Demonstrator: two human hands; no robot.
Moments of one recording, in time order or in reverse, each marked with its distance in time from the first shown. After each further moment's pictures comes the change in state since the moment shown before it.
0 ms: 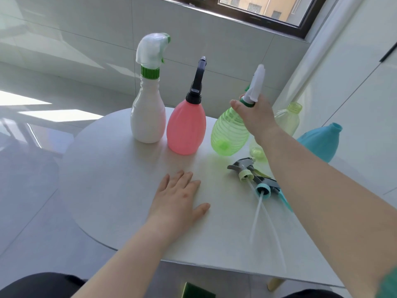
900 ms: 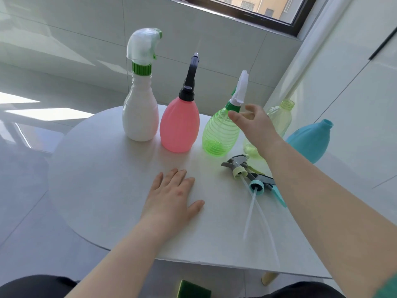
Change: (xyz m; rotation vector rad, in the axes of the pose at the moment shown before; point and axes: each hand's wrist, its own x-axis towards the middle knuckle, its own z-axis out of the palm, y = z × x) left_hand -0.001 0.002 0.000 0.013 0.005 0.004; right_hand -0.020 0.018 -0.019 -0.038 -0.123 0.124
